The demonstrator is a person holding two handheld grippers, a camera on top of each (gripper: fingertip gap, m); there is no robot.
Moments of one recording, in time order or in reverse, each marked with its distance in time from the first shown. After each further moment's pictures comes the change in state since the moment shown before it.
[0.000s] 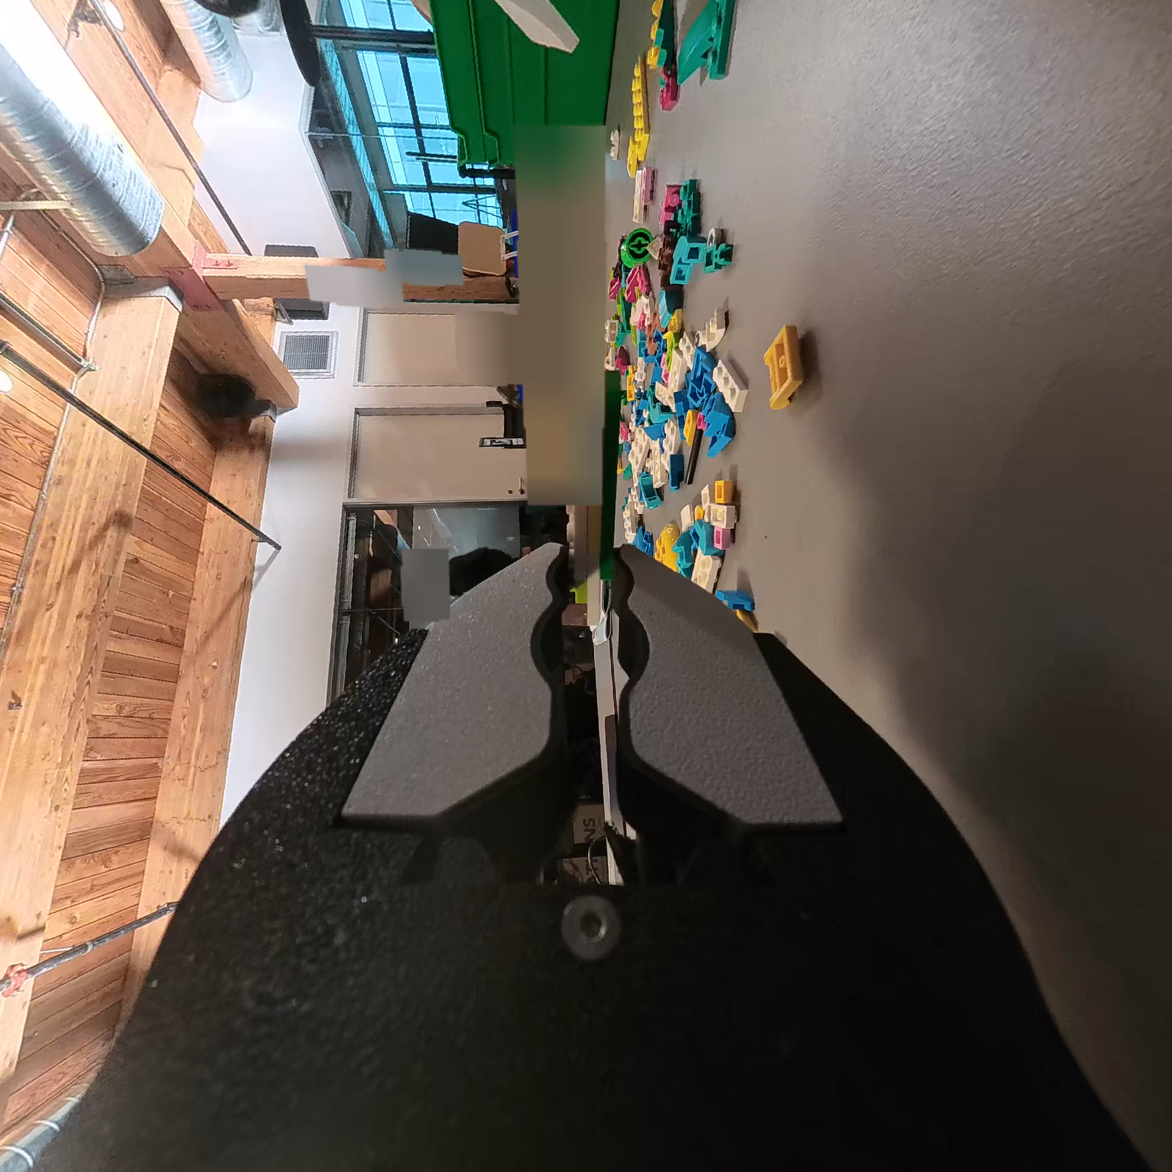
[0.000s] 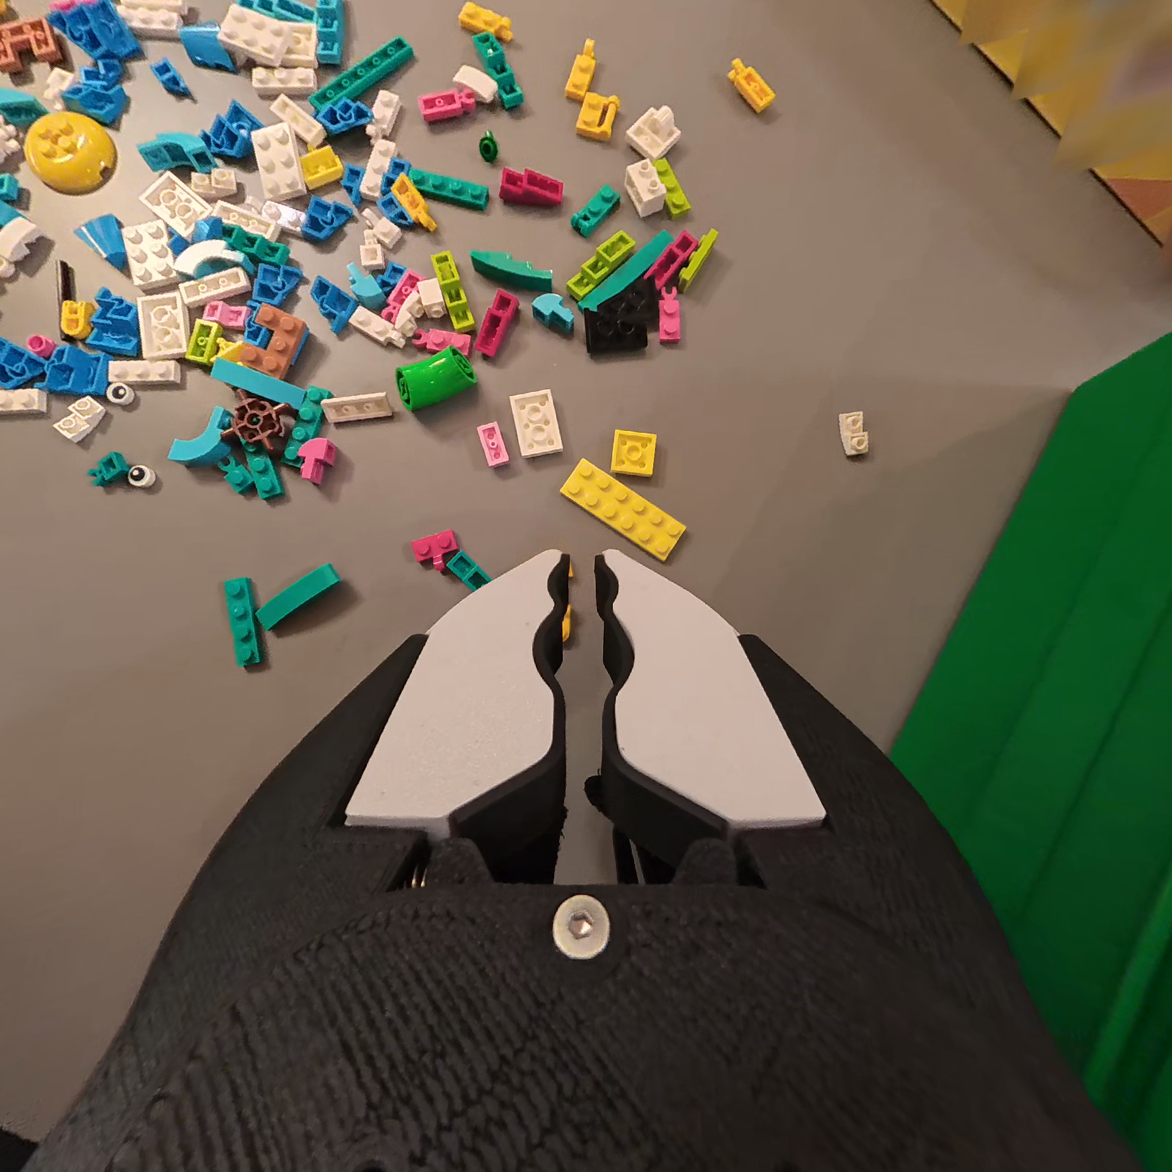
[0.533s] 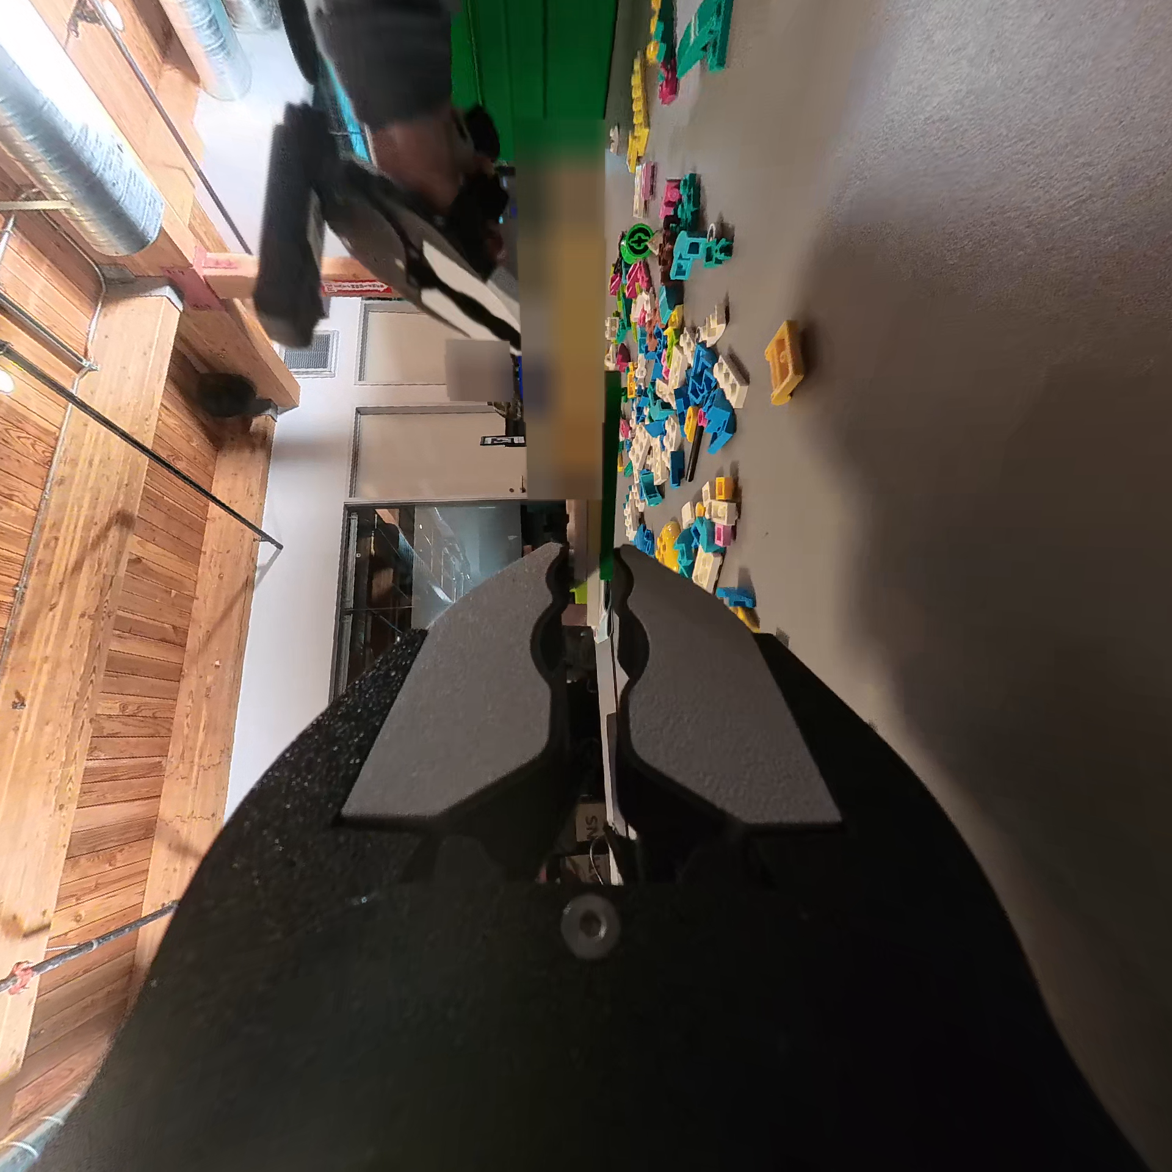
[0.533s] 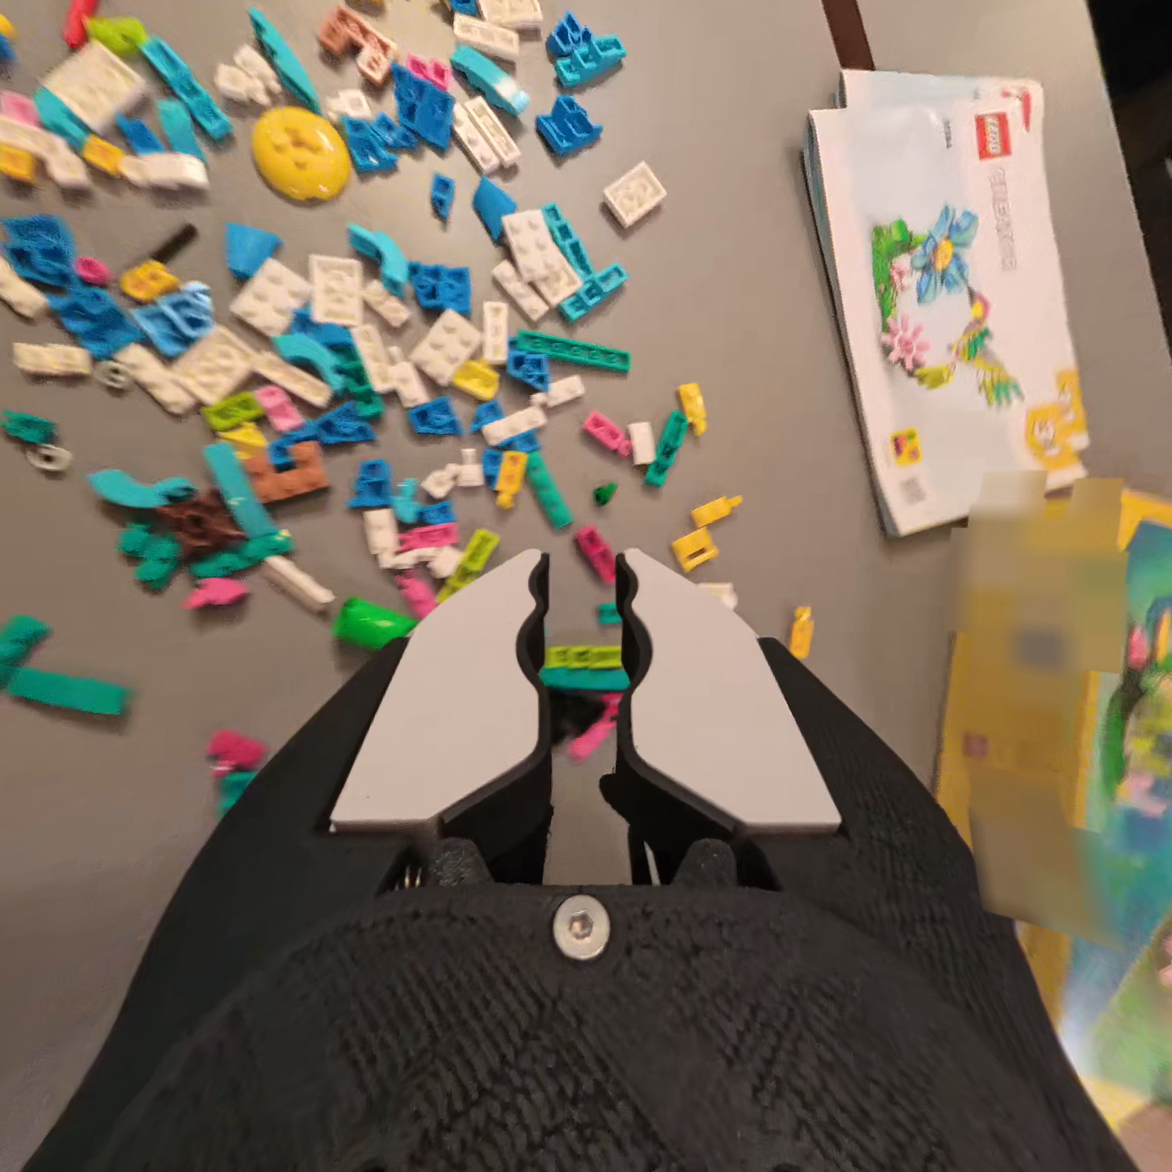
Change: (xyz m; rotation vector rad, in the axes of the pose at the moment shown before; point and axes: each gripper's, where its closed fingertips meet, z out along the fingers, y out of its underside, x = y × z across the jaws) left arm 0.000 0.001 0.000 -0.004 -0.001 0.004; right arm -0.032 -0.120 0.076 0.026 -0.336 -0.816
